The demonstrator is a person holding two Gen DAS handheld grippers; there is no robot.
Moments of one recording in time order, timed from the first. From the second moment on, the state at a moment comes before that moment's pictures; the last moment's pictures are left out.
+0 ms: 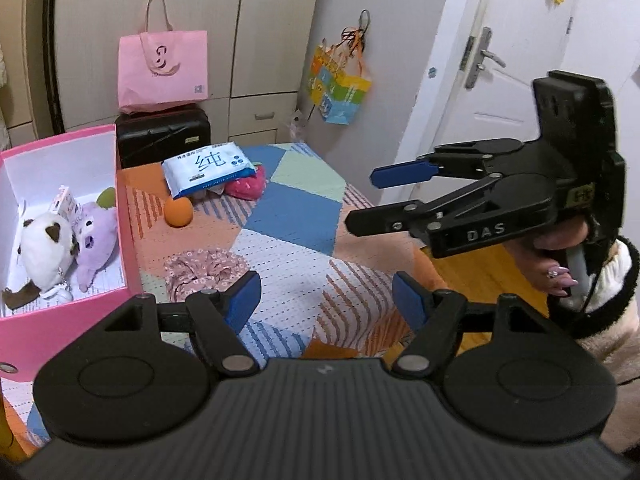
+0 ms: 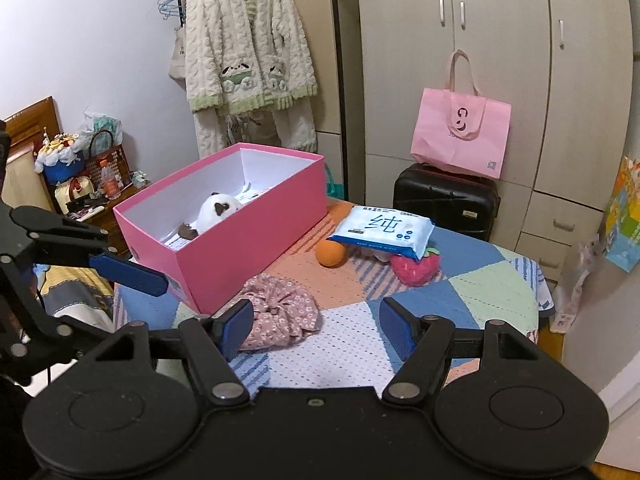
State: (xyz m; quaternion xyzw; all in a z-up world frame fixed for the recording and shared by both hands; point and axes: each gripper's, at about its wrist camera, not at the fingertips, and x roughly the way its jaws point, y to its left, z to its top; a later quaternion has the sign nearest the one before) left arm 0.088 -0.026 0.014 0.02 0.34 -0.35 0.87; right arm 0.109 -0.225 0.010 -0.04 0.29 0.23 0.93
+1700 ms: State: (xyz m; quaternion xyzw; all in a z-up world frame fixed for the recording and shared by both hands) left arm 0.191 -0.084 -0.103 0.05 0.39 -0.08 0.92; right arm 0.311 -0.230 -0.112 -0.12 0.27 0.23 0.93
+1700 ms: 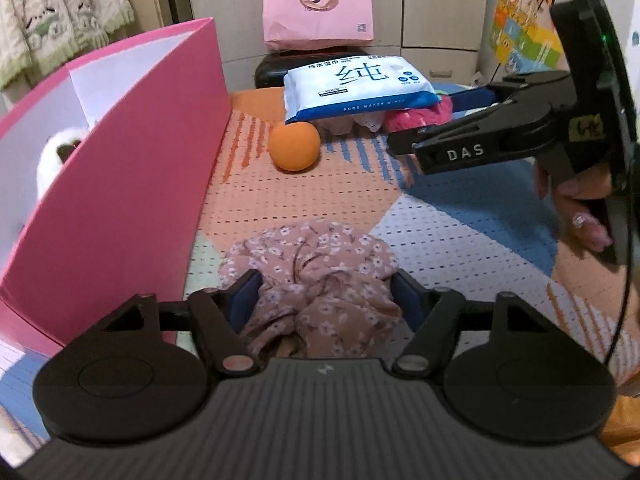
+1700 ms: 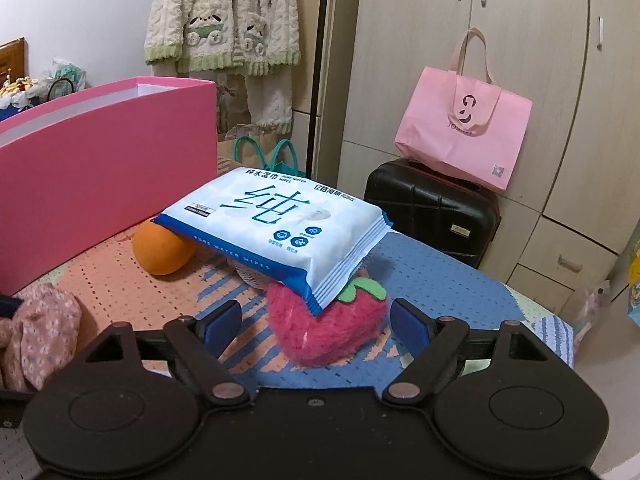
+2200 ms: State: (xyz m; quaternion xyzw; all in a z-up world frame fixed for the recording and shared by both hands) left arm 0.185 -0.074 -0.104 0.03 0.36 -0.07 0.93; right arm 0.294 -0.231 -0.112 -0.10 0.27 0.18 0.94
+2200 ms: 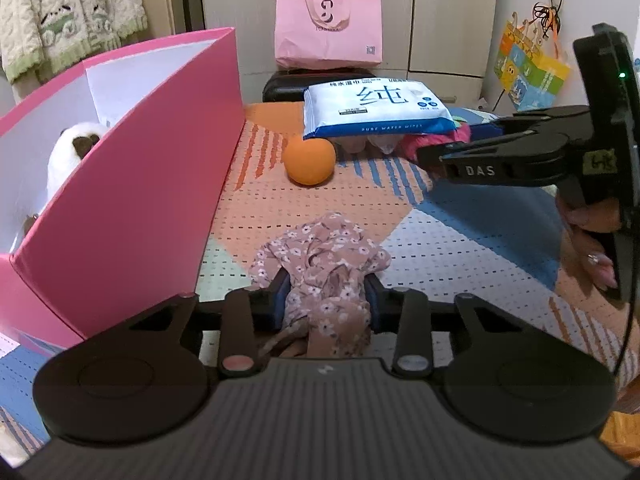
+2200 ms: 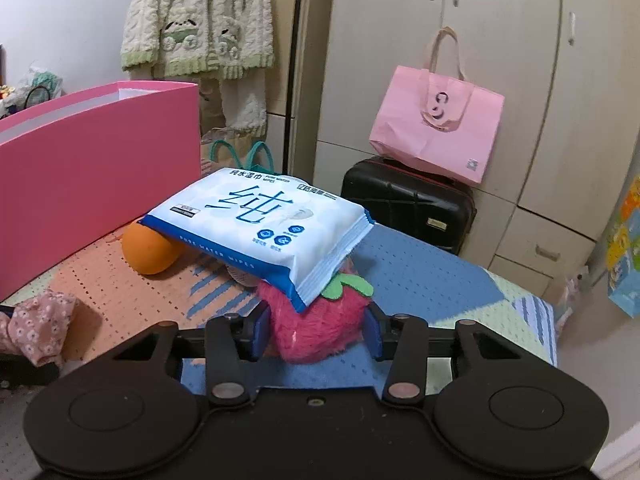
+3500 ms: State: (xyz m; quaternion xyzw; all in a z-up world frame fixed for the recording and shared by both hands) left arm 0.154 -0.044 -0.084 -0.03 0.33 -0.13 0.93; right arm 0.144 -0.239 -0.116 0.06 0.32 0.14 0.94
